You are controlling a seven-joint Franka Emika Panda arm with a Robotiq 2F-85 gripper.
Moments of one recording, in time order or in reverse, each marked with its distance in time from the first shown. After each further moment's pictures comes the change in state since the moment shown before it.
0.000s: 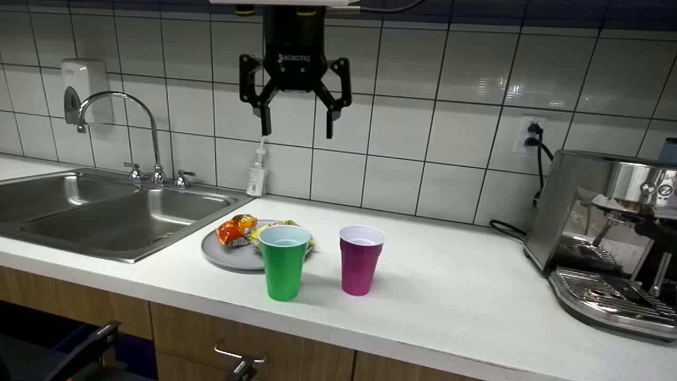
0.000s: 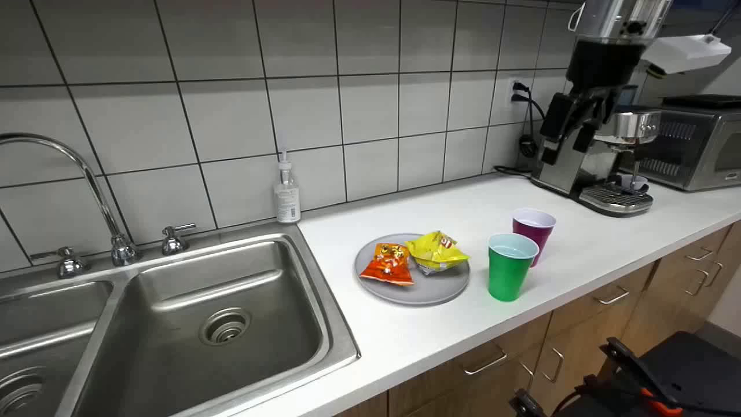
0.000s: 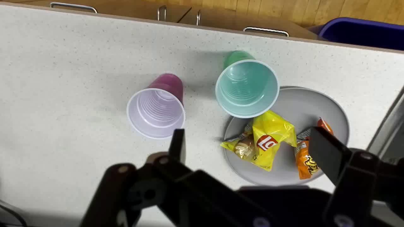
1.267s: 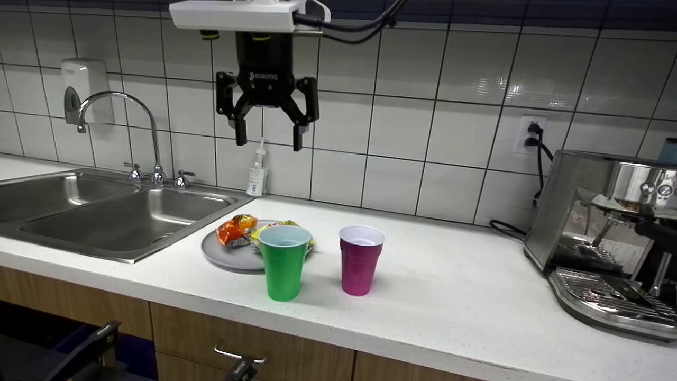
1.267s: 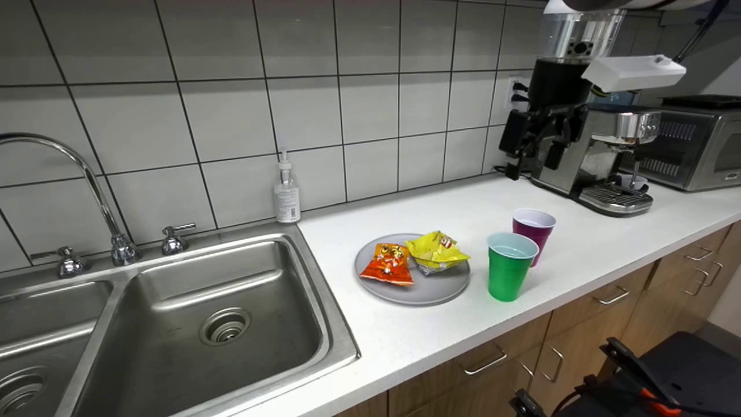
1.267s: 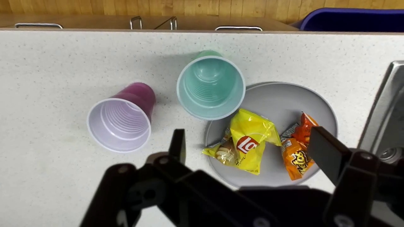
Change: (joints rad) arm 0.031 0.083 0.108 0.000 0.080 0.033 0.182
